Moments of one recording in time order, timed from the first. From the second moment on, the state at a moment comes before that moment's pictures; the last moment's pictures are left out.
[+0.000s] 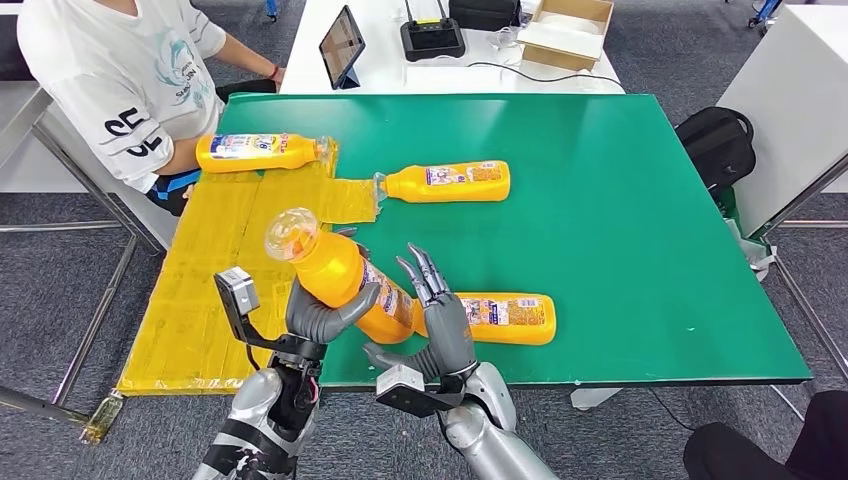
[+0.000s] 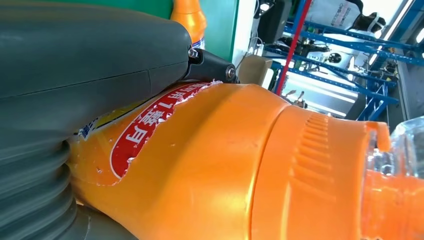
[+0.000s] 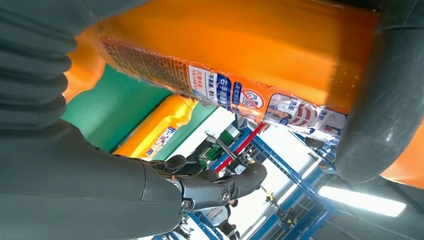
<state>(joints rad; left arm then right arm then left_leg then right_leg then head) -0.22 -0.26 -0.32 -1.22 0.24 -0.16 -0.51 -0.26 0.22 0.44 -0.94 0.50 -0.63 -0.61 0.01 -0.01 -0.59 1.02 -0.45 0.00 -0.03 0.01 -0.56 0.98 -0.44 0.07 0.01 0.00</state>
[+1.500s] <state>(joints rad) -0.73 0.01 0.11 -0.48 -1.48 0.66 -0.12 -0.17 0.24 0.39 -1.46 0.29 -0.70 -0.66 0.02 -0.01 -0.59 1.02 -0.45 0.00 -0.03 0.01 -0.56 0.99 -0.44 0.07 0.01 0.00</state>
